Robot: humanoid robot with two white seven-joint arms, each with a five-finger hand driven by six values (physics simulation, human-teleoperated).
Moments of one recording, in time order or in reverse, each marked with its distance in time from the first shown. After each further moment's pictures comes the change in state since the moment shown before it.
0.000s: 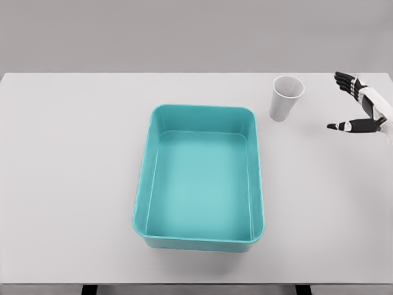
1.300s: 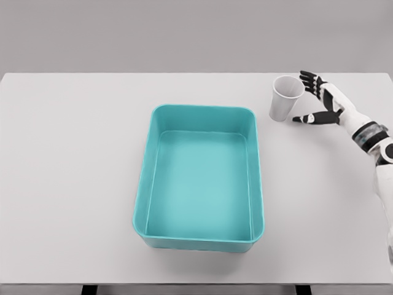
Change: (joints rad) left arm 0.000 0.000 0.000 0.000 0.000 0.000 0.000; right arm -0.232 0.177 0.016 0.349 0.103 0.020 0.000
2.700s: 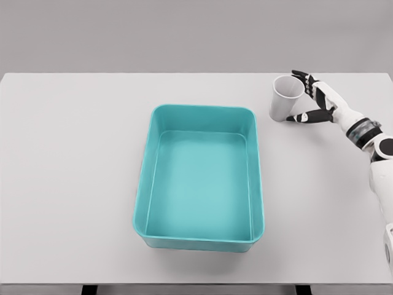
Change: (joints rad) left arm 0.000 0.000 0.000 0.000 0.000 0.000 0.000; right arm -0.011 0.011 0.042 -0.017 0.006 0.016 0.000
